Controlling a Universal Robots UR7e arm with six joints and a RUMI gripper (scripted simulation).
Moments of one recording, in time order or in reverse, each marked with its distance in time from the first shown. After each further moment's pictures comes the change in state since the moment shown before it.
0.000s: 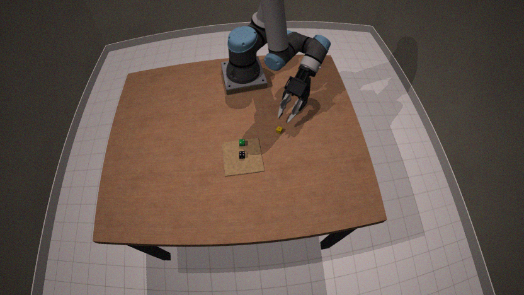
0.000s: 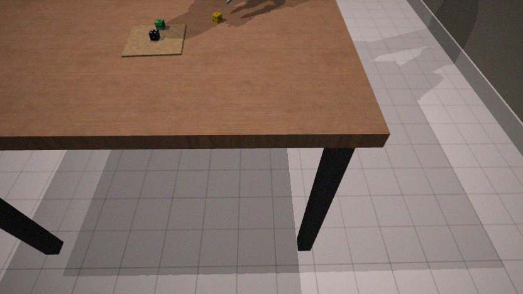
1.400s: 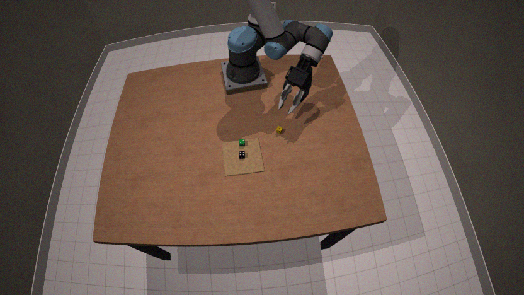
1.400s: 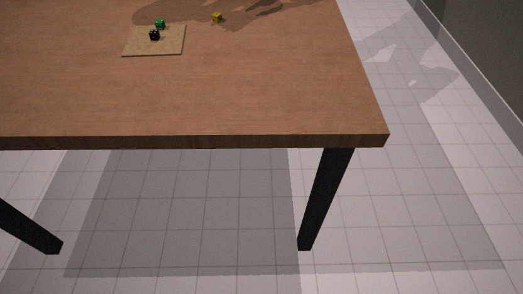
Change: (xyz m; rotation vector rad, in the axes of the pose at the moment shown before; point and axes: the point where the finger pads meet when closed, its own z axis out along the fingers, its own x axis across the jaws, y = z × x) arm 0.000 0.045 -0.030 0.016 -0.003 0.000
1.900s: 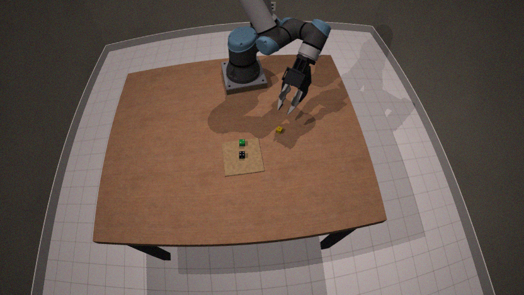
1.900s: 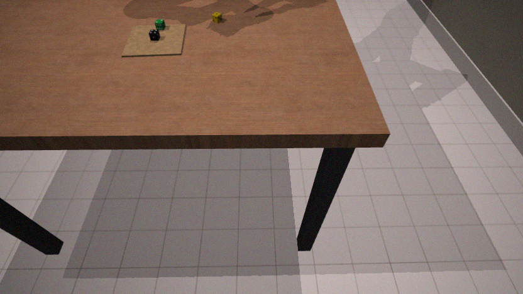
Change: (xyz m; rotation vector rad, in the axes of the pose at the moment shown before) arm 0.000 0.009 0.003 0.156 -0.002 0.003
